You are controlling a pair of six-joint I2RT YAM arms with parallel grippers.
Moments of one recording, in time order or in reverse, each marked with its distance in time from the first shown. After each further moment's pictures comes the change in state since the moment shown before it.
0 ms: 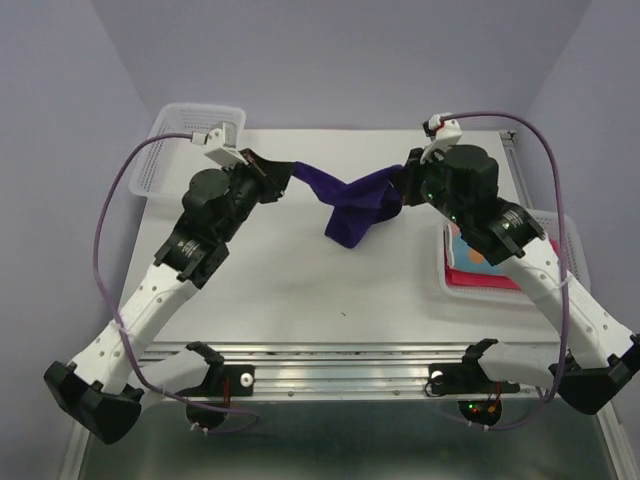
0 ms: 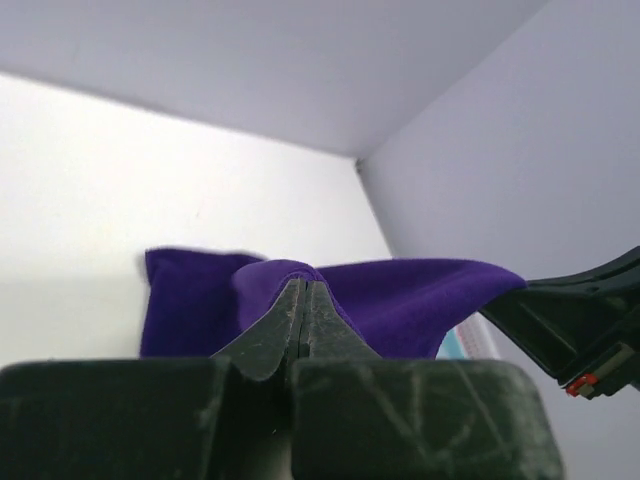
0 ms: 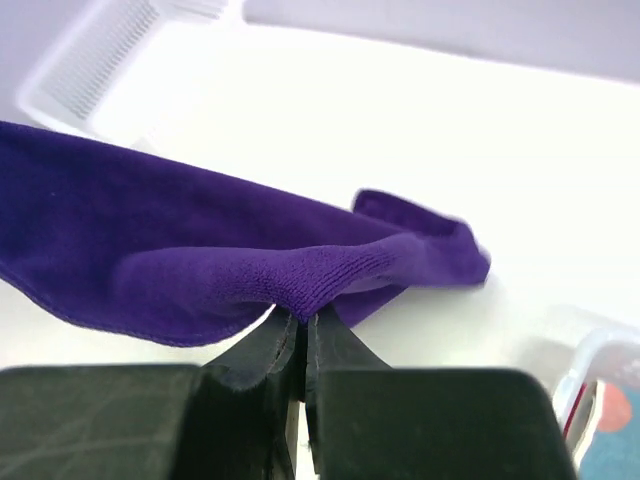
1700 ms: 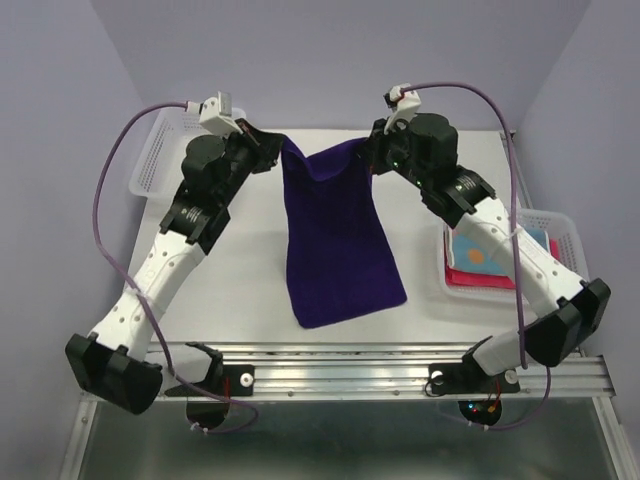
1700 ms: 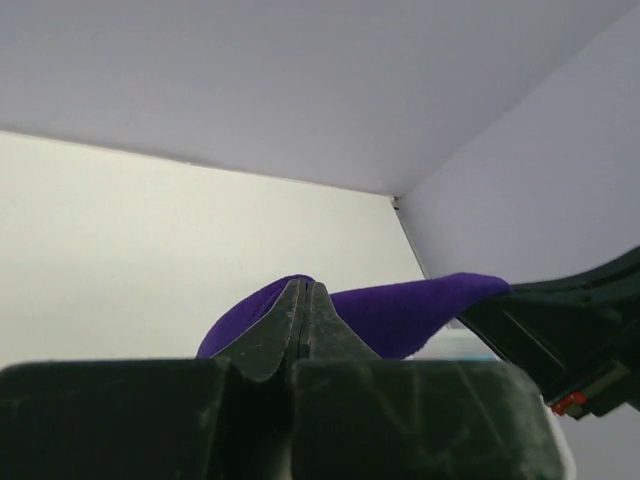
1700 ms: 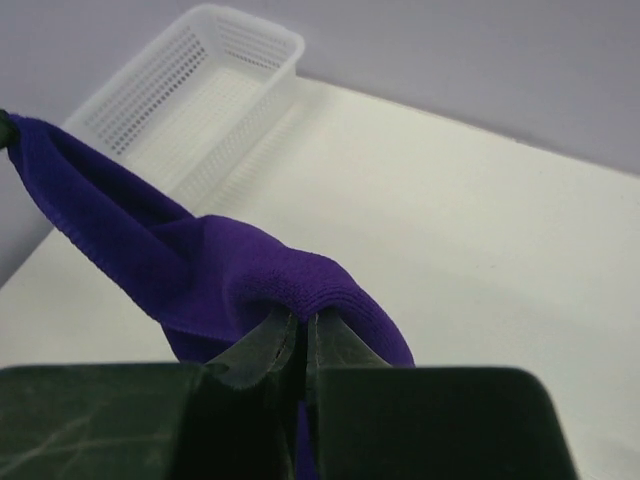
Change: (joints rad) left arm 0.123 0.090 0.162 0.014 0.063 0.069; right arm -0.017 0.251 0.198 0.207 -0.155 -0.060
